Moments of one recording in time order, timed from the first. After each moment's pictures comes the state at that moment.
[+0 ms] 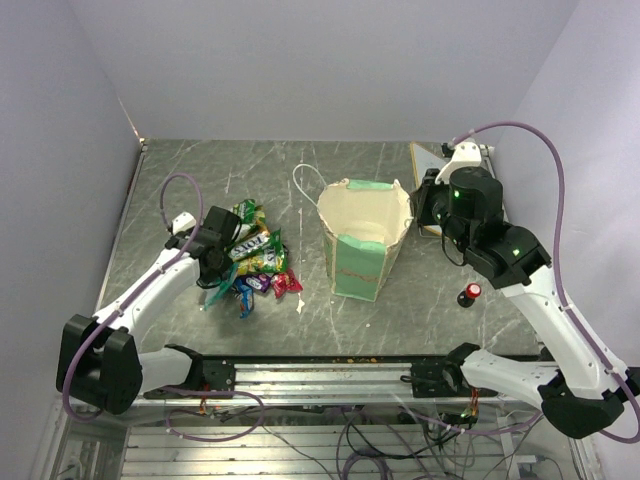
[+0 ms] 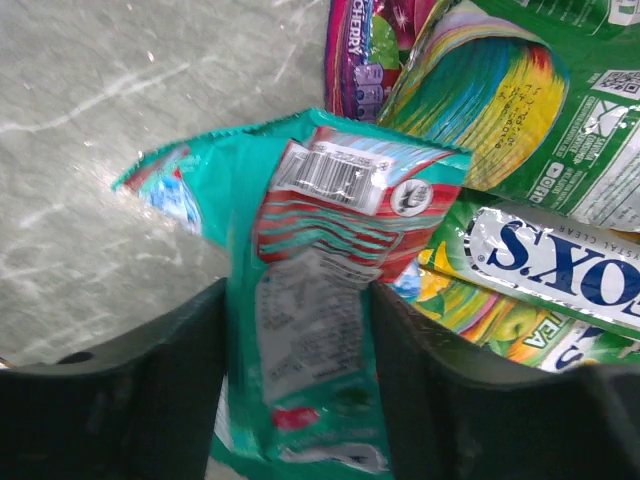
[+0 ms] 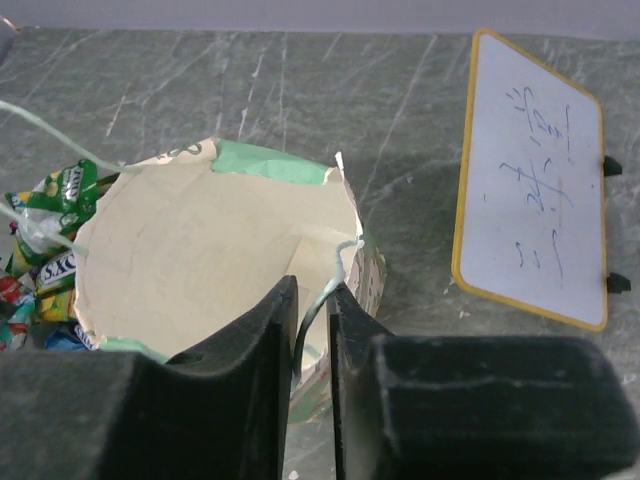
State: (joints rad) left arm -0.35 1.22 0.83 -0.82 -0.49 -1.06; right arm 0.60 1.04 1.34 -0.67 0.36 0.27
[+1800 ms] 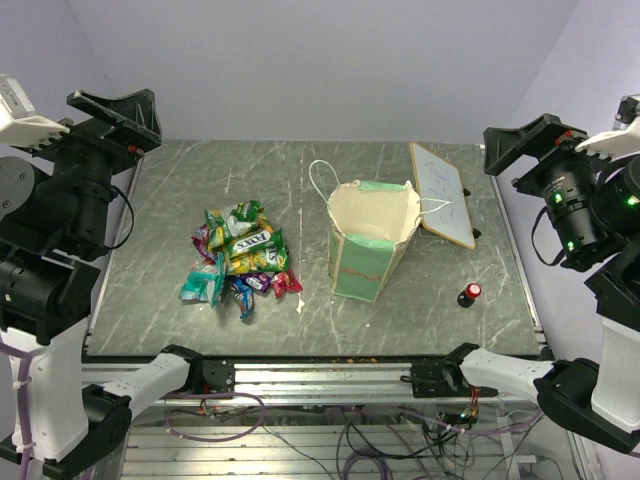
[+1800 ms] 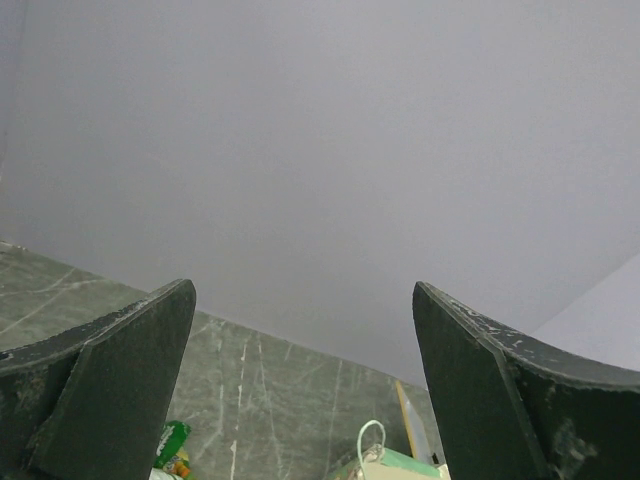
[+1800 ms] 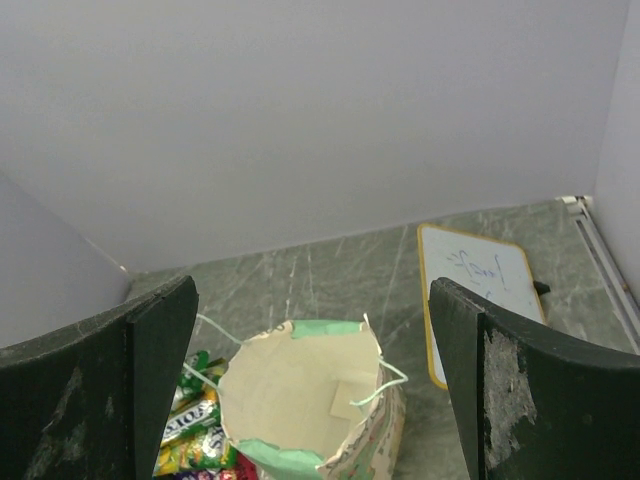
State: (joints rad) left arm -0.33 1.02 1.92 -0.63 -0.39 -0.48; right arm 0.60 1.10 2.10 -0.94 0.55 0.29
